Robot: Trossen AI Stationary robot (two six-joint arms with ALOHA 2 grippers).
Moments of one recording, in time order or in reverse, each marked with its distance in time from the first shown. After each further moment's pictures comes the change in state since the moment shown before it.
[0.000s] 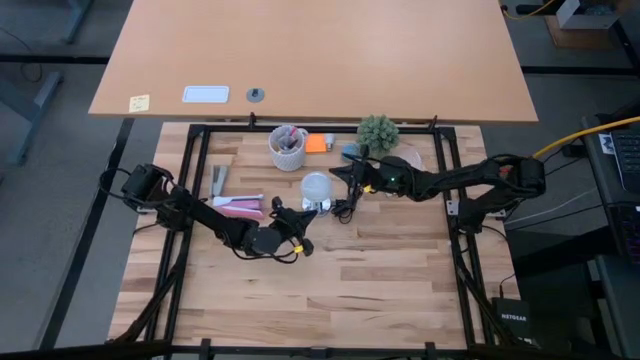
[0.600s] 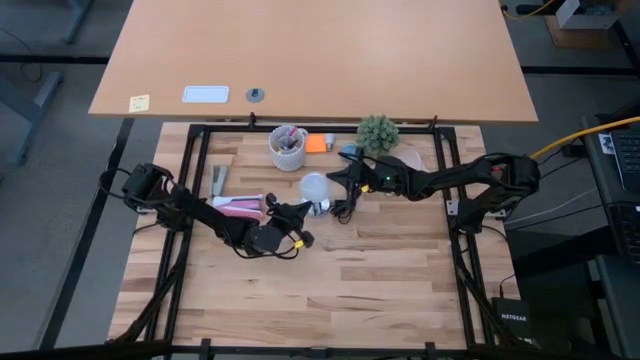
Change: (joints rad) left arm 0.013 0.000 0.000 -0.009 -0.144 0.015; right arm -0.004 0.055 0.001 0.012 -0.117 0.075
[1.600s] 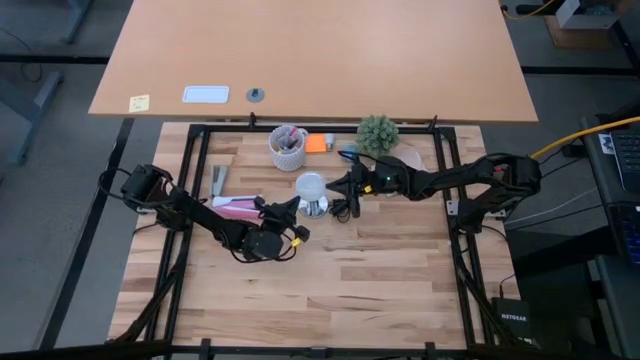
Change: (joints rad) left arm -0.039 0.001 -0.001 -0.101 -0.229 -0.145; right arm 0.003 -0.016 -0.002 -0.025 -0.176 0.139
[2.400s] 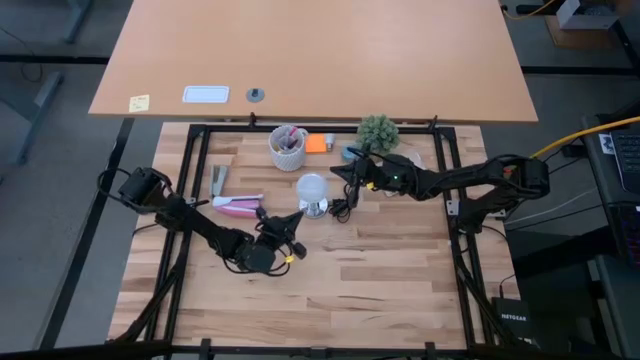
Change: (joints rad) left arm -0.093 0.000 0.001 0.036 0.051 0.006; right arm -0.002 -0.074 0.000 0.004 0.259 -0.142
